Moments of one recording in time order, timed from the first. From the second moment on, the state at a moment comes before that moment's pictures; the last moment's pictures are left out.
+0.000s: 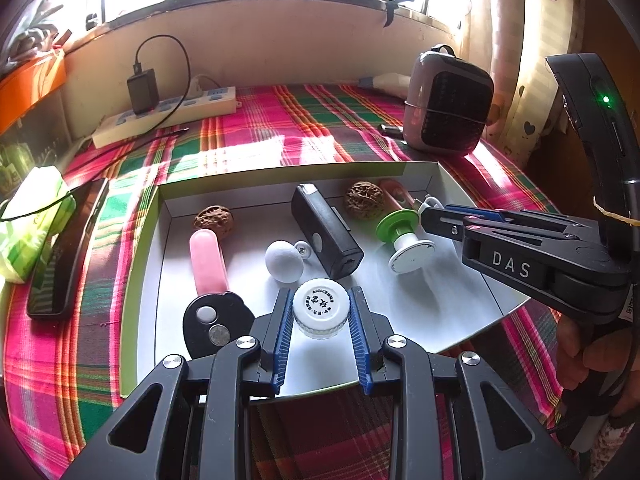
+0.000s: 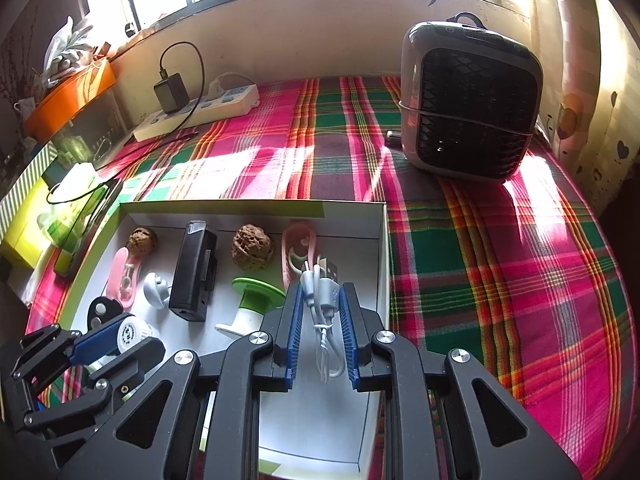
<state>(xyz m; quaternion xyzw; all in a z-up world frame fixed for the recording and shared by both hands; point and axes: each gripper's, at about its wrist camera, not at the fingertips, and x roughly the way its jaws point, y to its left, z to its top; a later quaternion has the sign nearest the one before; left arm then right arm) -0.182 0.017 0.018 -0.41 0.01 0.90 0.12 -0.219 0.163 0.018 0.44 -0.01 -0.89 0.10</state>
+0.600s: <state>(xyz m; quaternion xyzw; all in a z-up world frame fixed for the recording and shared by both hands) -0.187 0.016 0.012 -0.42 0.00 0.90 0.12 -0.219 0.160 0.017 0.44 -0.01 -0.89 0.10</state>
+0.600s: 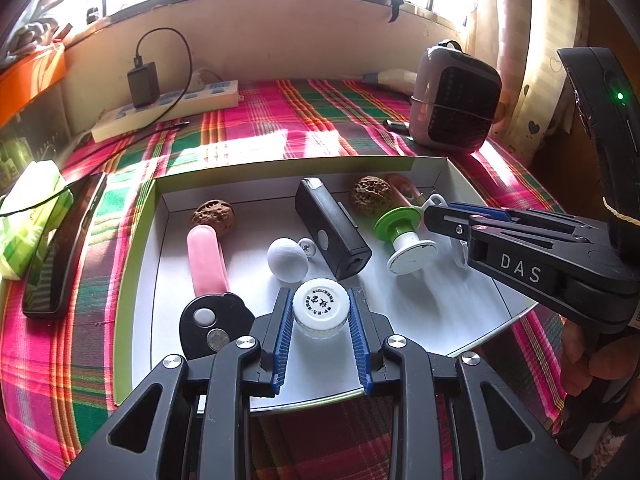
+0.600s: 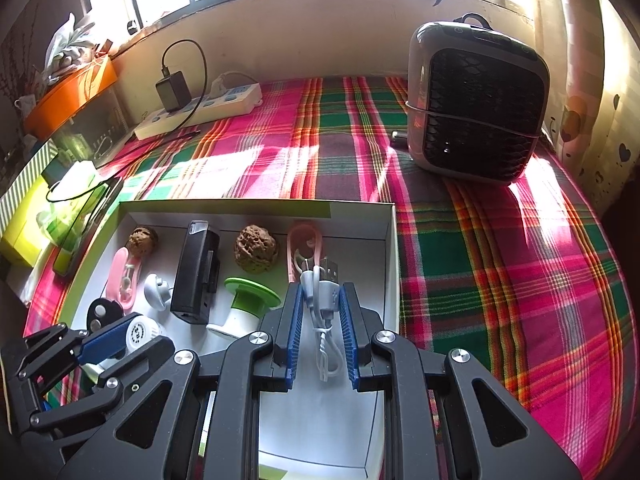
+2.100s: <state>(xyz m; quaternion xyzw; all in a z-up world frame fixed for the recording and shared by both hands) -0.168 0.013 0.026 -0.40 0.01 0.91 0.09 -0.190 0.154 0.035 0.41 -0.02 -0.91 0.10</state>
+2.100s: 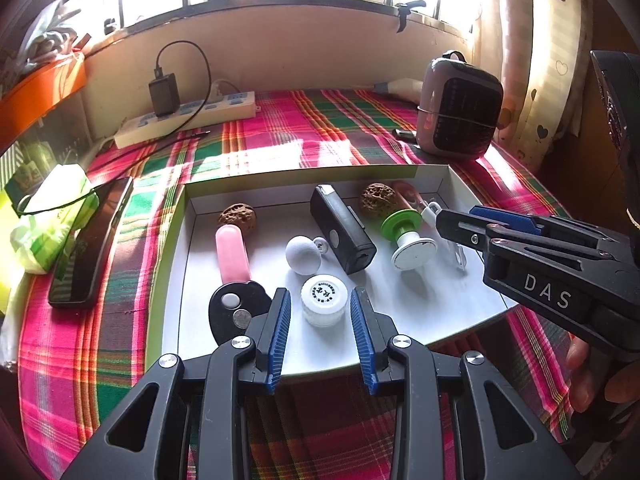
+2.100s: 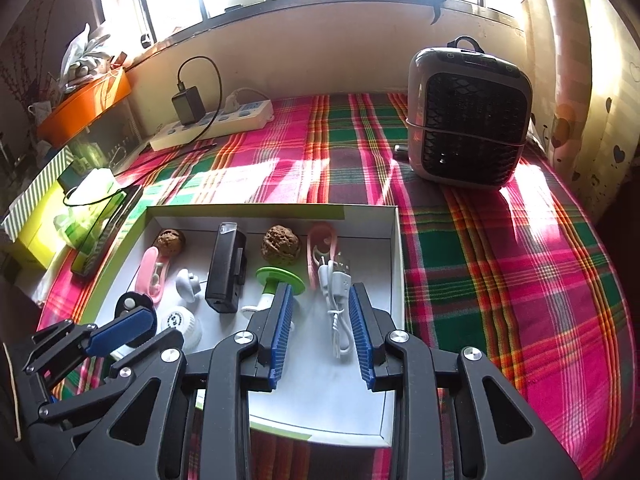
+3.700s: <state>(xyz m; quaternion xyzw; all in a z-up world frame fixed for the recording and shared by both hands) -0.064 0.002 0.000 -0.42 0.00 0.91 0.00 -0.074 0.150 0.003 0.43 0.02 -0.90 0.10</state>
